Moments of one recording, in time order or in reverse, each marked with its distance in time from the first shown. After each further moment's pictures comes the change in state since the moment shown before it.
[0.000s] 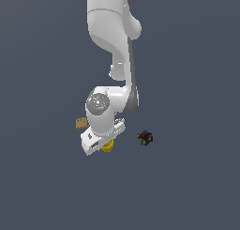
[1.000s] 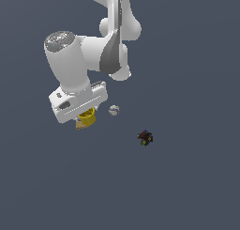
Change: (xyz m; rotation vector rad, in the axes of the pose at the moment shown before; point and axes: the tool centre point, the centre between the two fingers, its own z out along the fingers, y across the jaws) arm -0.092 0.020 -0.147 0.000 0.001 0.000
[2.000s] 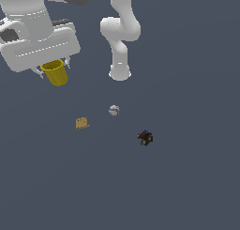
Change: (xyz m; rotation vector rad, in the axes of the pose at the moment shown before) arm -0.099 0.027 -0.165 0.000 0.001 0.001
